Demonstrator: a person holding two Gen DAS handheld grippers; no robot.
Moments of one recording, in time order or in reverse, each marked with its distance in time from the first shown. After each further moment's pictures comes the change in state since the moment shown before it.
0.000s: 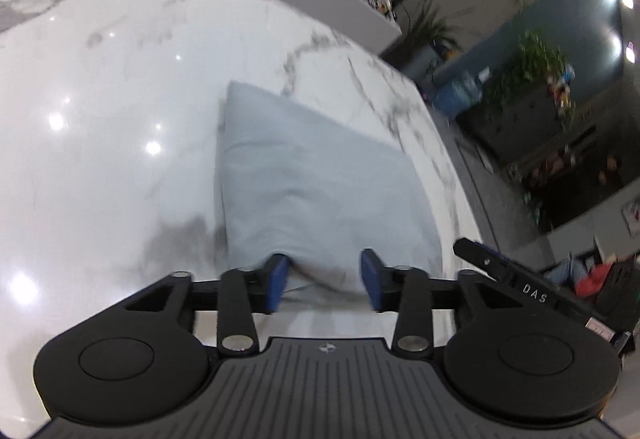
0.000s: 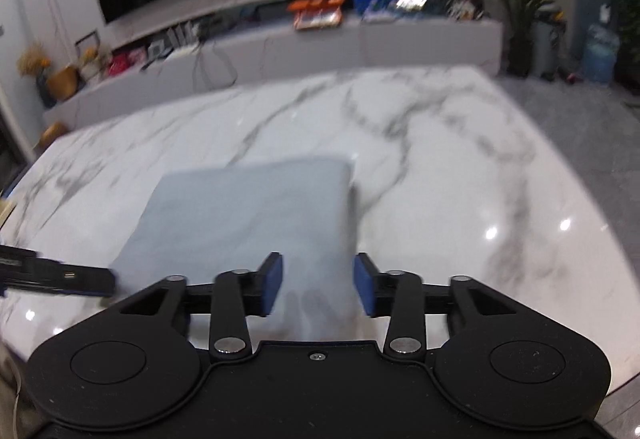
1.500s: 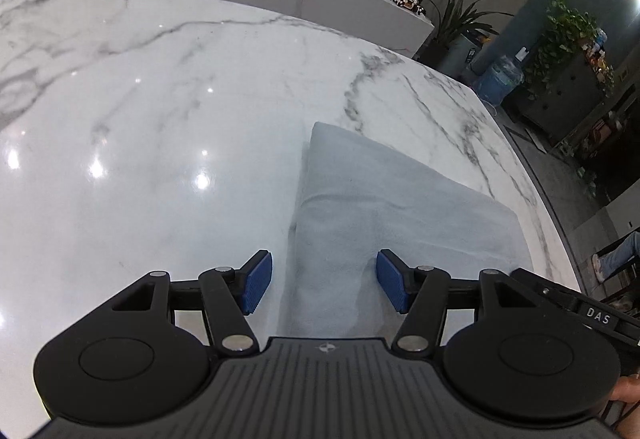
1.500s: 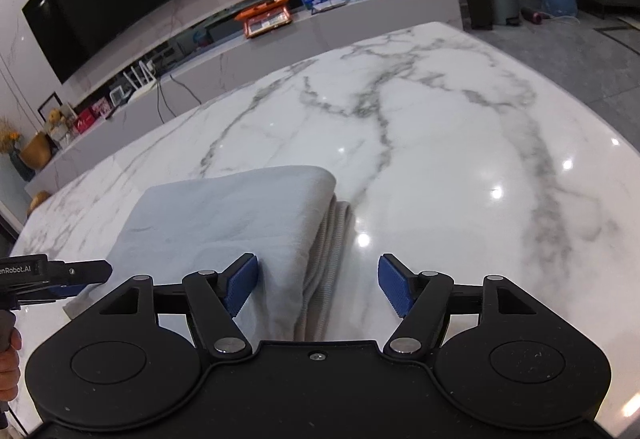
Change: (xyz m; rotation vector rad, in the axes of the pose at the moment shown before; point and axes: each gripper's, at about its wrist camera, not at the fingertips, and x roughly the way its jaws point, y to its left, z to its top) left arm 0.048 0.027 0.050 0.154 0.005 0.143; right arm 0.068 -0.005 -0.007 0.214 0.031 0.018
